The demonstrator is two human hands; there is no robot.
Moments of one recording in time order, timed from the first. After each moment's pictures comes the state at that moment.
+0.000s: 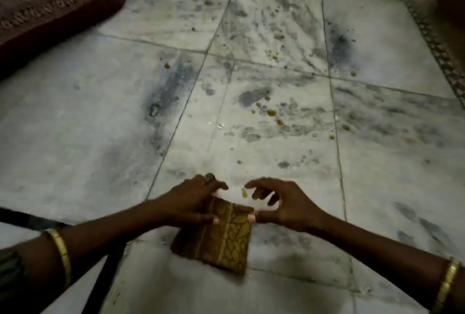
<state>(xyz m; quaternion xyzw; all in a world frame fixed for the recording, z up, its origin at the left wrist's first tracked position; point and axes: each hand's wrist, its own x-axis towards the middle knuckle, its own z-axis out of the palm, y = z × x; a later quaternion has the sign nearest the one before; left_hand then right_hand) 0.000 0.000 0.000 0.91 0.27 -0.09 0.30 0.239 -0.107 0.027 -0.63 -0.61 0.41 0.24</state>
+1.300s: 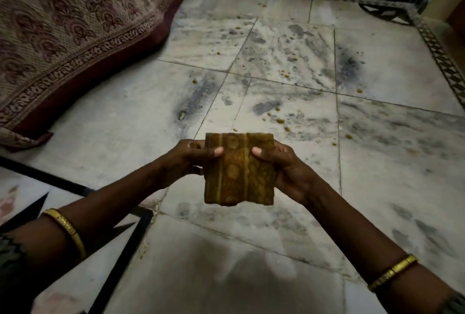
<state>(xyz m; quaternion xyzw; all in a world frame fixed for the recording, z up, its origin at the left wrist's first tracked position) -0.014 -0.034 0.108 0.57 0.43 0.19 0.67 0.208 -0.113 0.111 -0.40 -0.31 0.71 0.49</state>
